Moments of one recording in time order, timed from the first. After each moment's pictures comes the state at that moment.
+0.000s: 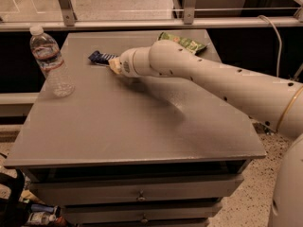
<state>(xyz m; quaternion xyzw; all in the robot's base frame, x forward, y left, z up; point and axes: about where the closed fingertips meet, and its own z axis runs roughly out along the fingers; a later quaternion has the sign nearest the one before) 0.725 0.112 0.832 -0.31 0.78 0.27 0.48</state>
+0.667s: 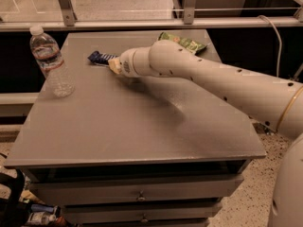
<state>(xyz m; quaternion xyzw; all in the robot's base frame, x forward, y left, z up) 0.725 0.112 0.832 -0.31 0.78 0.27 0.48</state>
